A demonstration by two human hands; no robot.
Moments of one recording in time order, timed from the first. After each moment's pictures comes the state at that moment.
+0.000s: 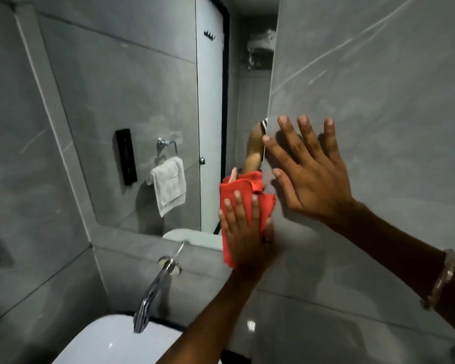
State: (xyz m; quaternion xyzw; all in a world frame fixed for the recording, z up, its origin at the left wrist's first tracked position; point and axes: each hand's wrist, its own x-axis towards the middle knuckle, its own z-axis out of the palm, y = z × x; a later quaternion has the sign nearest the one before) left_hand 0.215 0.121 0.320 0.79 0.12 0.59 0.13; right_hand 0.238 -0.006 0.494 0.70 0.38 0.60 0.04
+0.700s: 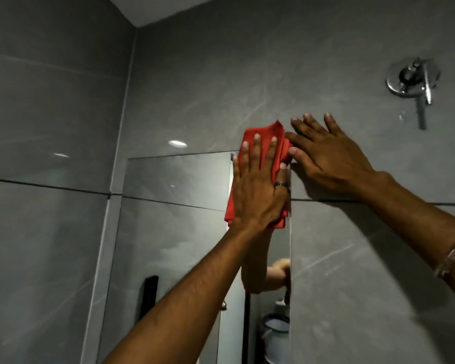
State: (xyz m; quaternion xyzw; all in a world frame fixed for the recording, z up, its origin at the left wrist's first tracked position) left_hand 0.217 0.189 0.754 0.75 -0.03 0.65 0.08; right_hand 0.238 0.019 0.828 0.73 0.40 0.56 -0.02
